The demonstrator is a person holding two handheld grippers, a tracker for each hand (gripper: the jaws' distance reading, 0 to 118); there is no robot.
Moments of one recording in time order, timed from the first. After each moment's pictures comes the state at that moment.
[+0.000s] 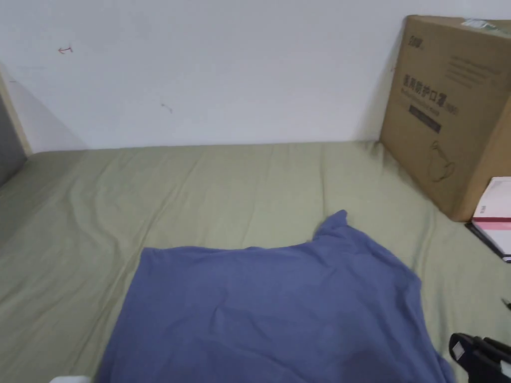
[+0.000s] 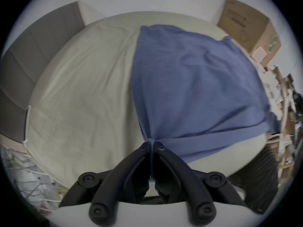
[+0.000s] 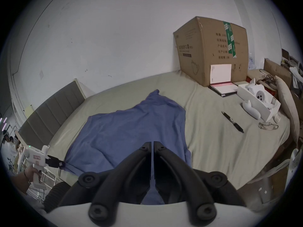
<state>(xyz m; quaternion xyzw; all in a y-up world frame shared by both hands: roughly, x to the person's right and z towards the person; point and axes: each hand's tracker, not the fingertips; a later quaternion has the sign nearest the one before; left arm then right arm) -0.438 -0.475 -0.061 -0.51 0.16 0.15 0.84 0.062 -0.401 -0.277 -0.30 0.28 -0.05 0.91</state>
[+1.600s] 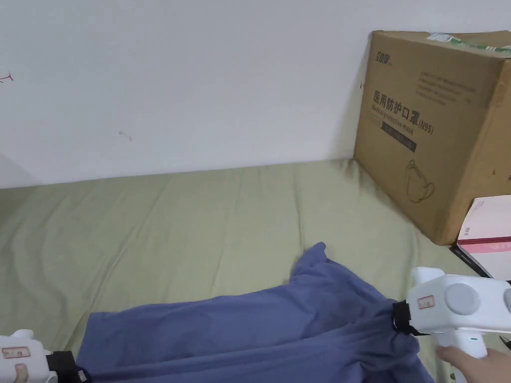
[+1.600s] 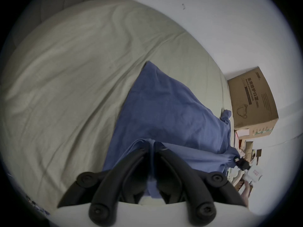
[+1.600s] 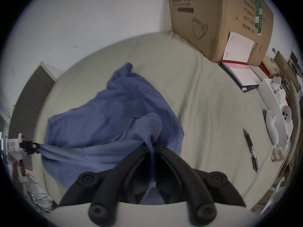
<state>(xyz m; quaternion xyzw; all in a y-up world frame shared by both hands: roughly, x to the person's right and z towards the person) -0.582 -0.451 -0.248 -0.43 0.20 0.44 0.76 -0.046 -0.457 -0.547 -0.49 0.20 0.03 0.85</state>
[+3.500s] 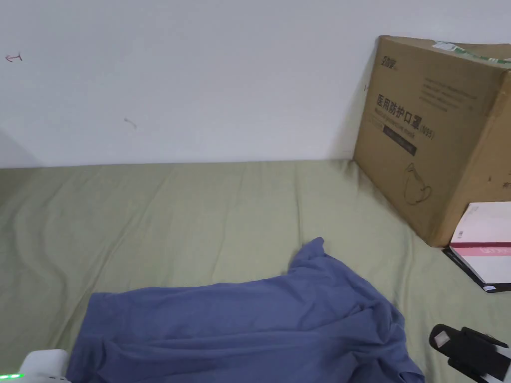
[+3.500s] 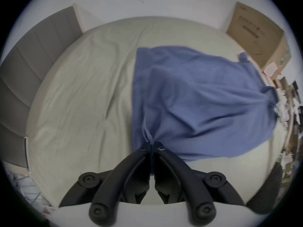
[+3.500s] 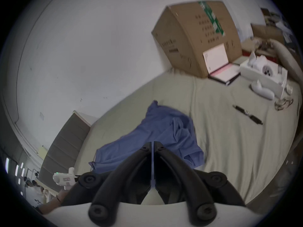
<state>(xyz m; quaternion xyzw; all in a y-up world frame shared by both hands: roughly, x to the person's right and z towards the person) -0.501 -0.472 -0.199 -0.49 0.19 0.13 0.84 0.043 -0.388 -0.373 -0.34 0.25 -0.21 0.88</state>
